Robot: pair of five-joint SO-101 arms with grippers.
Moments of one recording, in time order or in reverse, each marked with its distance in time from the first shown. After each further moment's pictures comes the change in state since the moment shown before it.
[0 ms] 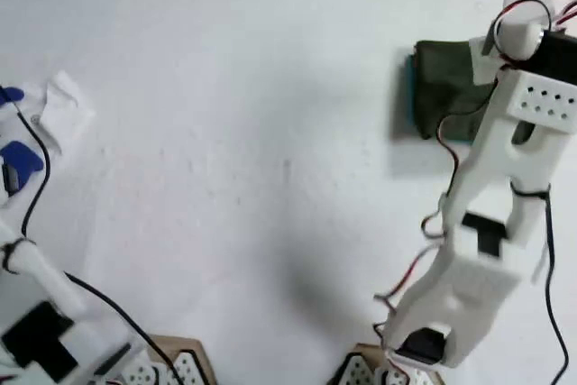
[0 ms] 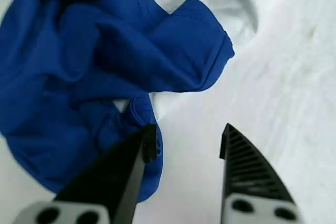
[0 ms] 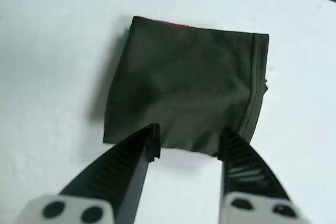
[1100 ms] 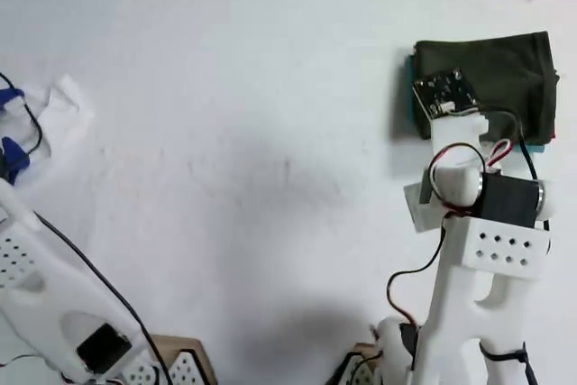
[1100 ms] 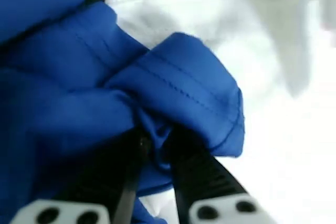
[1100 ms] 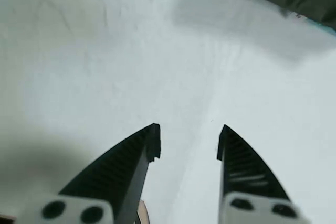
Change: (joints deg) left arm 1.5 52.2 -50.0 12.4 -4.0; right arm -6.9 -57.8 78.0 -2.6 0.0
